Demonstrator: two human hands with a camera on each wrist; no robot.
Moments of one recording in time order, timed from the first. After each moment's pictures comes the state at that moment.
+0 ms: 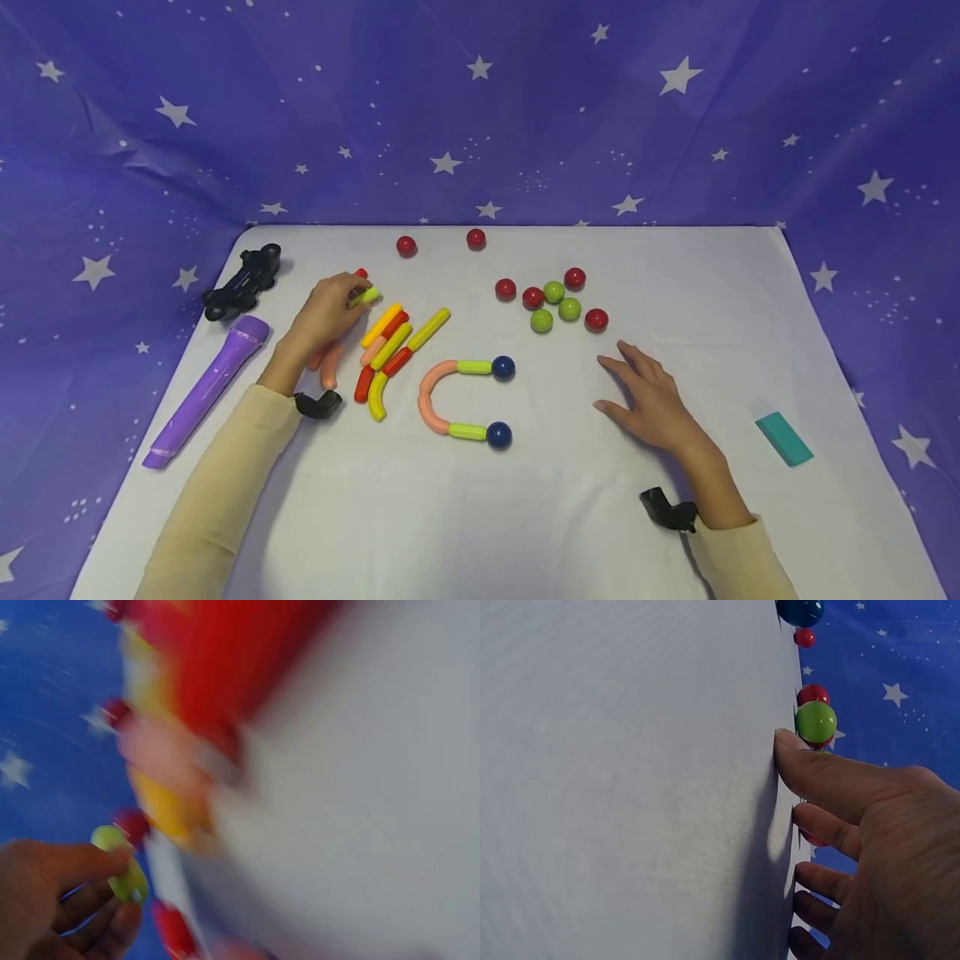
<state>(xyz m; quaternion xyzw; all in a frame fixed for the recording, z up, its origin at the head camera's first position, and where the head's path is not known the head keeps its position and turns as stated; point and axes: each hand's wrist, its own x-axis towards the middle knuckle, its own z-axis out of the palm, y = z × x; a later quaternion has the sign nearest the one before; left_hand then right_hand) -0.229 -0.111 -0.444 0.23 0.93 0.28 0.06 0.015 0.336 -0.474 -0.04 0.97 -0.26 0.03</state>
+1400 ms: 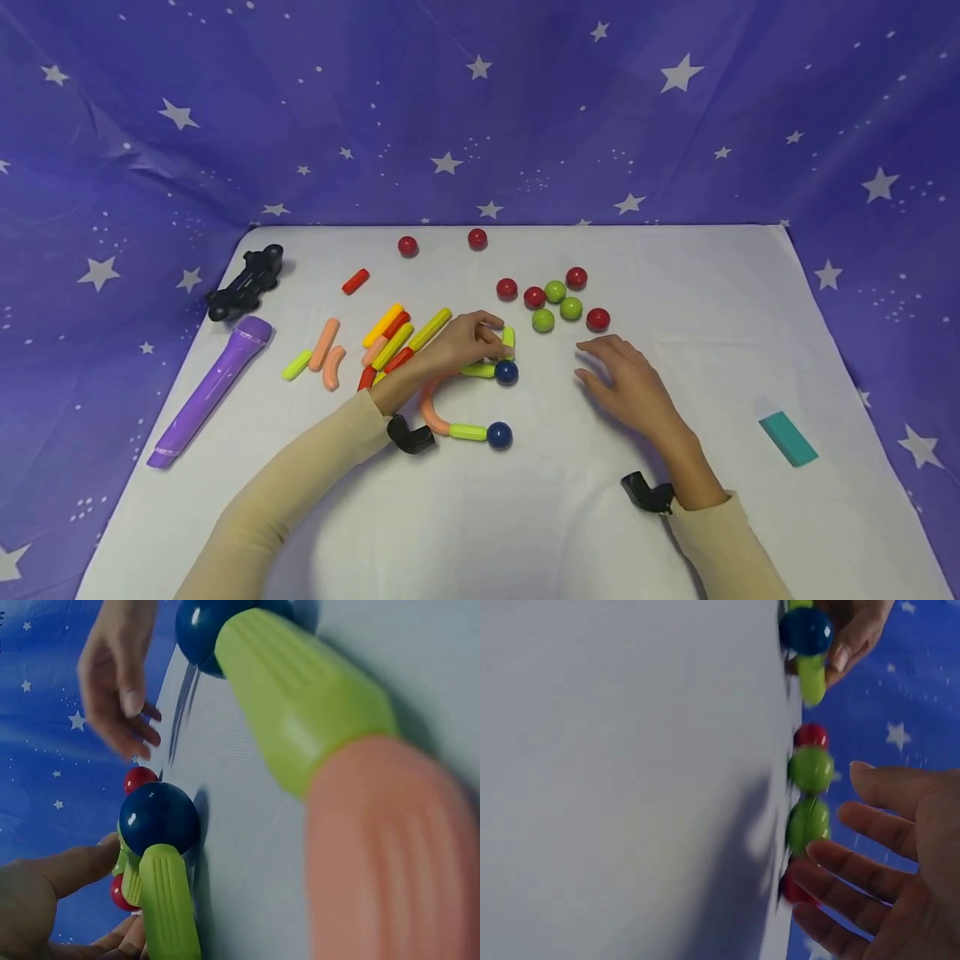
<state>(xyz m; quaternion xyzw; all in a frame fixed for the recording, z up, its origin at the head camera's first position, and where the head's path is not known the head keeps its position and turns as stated) -0.149 0.046 -0.451 0.20 0.81 0.44 0.33 -0.013 0.307 -0.460 -0.08 0.95 -0.28 -0.06</state>
